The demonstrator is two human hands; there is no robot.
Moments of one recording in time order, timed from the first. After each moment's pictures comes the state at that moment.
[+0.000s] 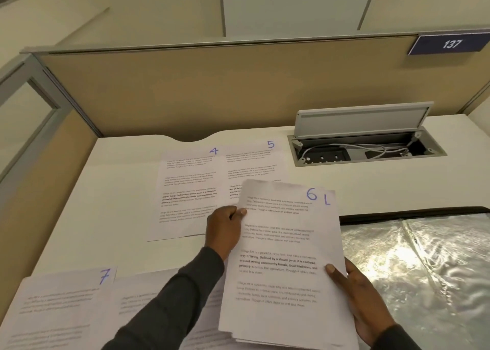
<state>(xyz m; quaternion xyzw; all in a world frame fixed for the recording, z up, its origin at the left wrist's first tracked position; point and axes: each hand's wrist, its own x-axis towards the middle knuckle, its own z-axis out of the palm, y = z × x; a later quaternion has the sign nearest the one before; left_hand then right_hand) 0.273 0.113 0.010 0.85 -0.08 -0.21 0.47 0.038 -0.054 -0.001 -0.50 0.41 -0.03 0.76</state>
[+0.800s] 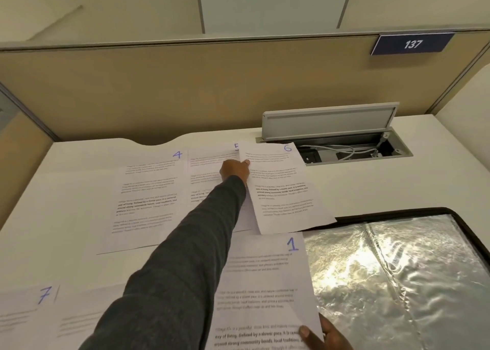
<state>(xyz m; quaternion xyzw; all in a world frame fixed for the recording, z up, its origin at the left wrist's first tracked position) 0.367 -0.098 -0.027 0.82 0.08 -0.24 0.51 -0.041 -0.061 -0.017 -0.54 0.37 0.09 0.75</state>
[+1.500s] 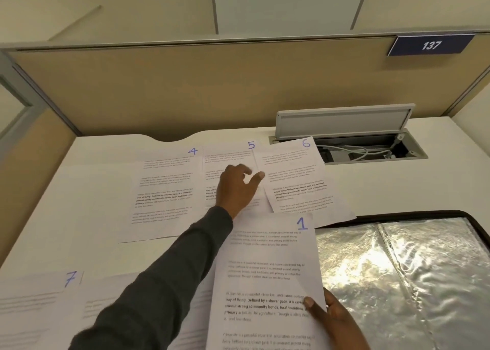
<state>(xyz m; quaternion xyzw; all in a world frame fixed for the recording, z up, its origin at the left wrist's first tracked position) 0.307 -0.004 0.018 0.89 -0.20 -0.12 0.40 -0.005 -0.071 -0.021 -0.57 0.37 0.07 0.73</state>
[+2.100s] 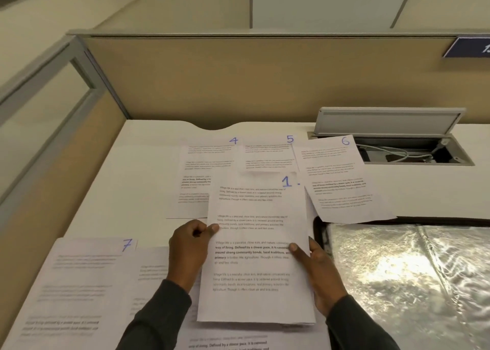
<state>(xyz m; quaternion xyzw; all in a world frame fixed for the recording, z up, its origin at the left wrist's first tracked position) 0.236 0.219 0.018 0.85 0.05 -0.13 0.51 0.095 0.003 -0.001 -0.53 0.35 0.01 0.77</state>
